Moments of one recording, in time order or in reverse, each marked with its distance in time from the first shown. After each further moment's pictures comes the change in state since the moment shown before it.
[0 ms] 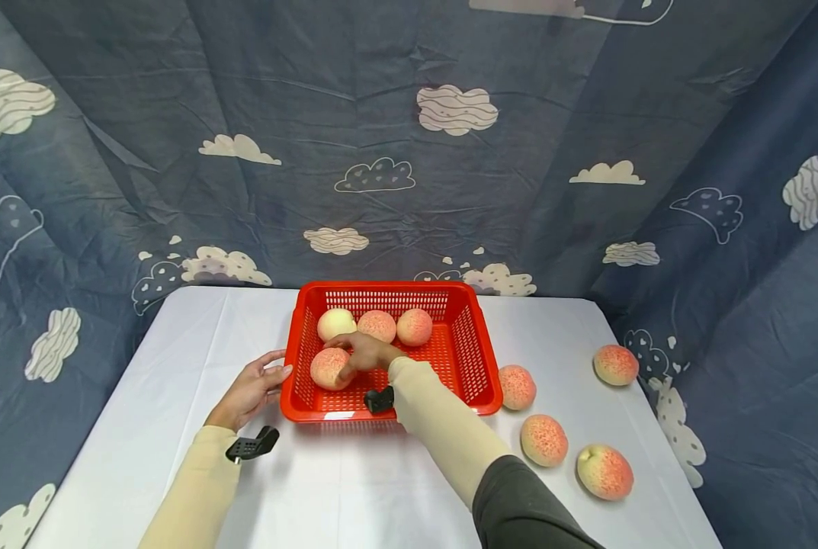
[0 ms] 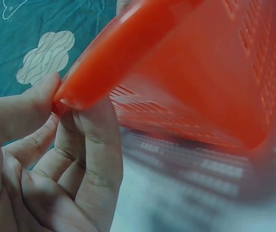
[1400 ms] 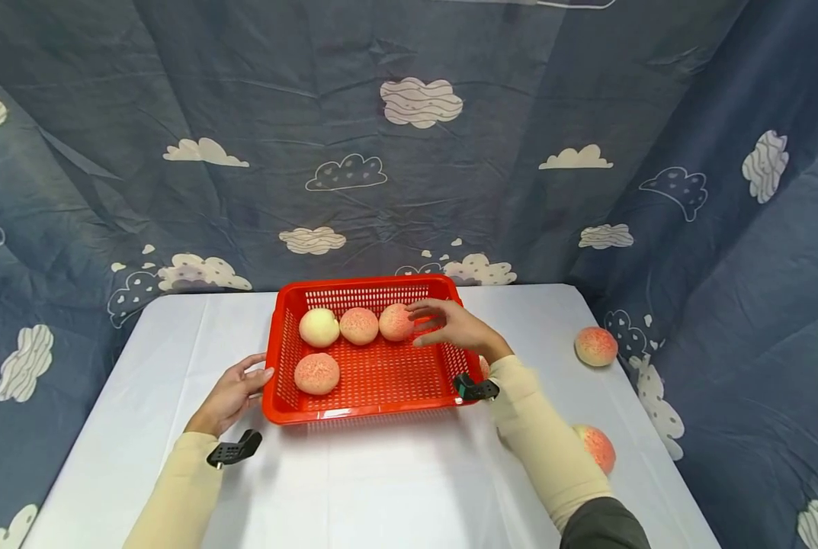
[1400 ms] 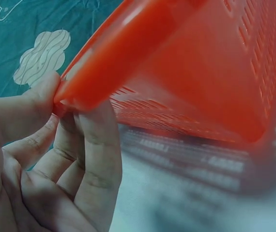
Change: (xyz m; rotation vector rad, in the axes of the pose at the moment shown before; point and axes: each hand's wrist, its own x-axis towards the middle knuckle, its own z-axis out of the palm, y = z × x) left_hand -0.005 0.006 0.001 0.040 -0.009 -0.044; right_hand -0.145 0.054 -0.100 0.283 0.214 -0.137
